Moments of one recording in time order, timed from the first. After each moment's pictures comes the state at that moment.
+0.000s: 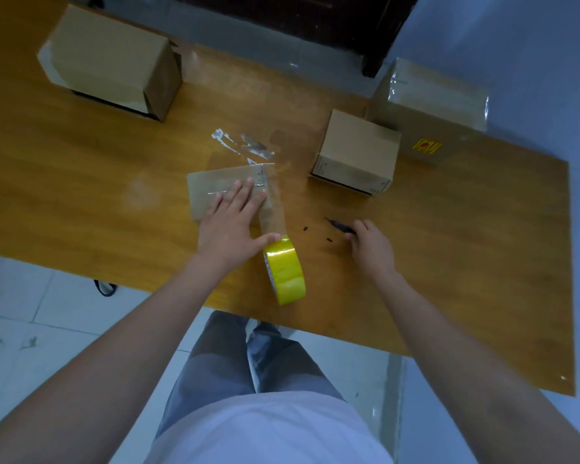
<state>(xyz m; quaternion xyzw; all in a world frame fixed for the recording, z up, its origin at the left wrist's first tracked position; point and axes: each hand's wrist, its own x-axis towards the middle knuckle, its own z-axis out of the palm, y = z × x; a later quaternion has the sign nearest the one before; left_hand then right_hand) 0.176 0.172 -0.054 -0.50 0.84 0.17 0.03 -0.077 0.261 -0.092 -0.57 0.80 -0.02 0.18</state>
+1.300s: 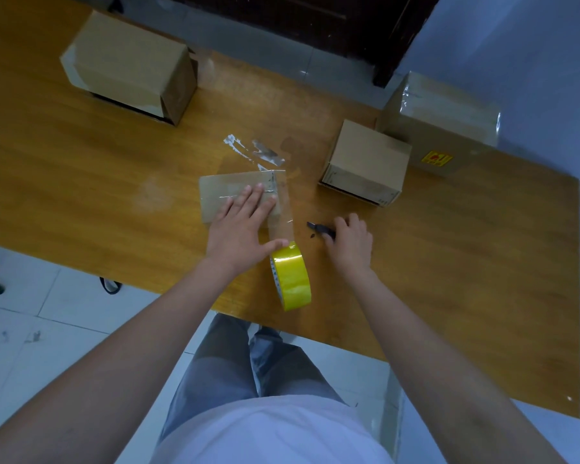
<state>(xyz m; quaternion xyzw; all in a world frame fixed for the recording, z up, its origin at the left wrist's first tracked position) 0.176 0.171 -0.052 -0.50 0.84 0.17 0.05 -0.029 0.226 -0.088 -0.55 0.82 -0.01 0.16</state>
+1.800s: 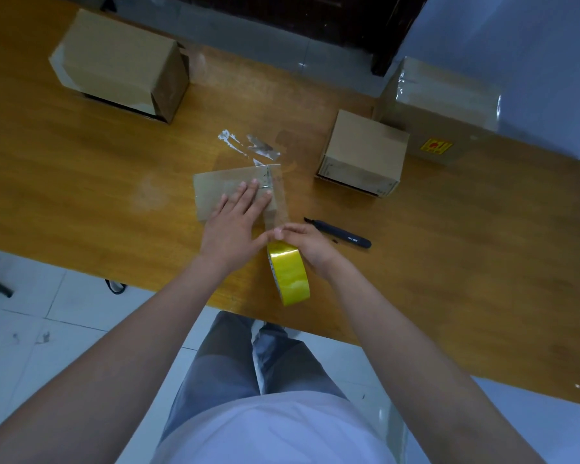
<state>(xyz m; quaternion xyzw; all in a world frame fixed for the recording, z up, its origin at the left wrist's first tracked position) 0.180 0.169 -0.062 -0.49 0.85 0.18 0.04 0.019 0.221 -0.073 -0.33 0.59 -0.31 0.66</state>
